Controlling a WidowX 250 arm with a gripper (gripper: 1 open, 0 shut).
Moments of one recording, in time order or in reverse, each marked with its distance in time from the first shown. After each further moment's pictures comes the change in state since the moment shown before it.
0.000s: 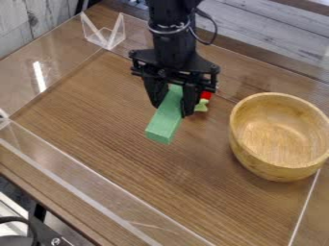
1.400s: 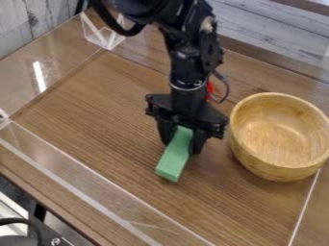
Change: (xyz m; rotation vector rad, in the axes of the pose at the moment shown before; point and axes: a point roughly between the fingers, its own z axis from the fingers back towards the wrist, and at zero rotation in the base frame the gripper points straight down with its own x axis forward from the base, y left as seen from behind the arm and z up) arm -0.010 -0.006 -0.059 0.073 0.024 0.000
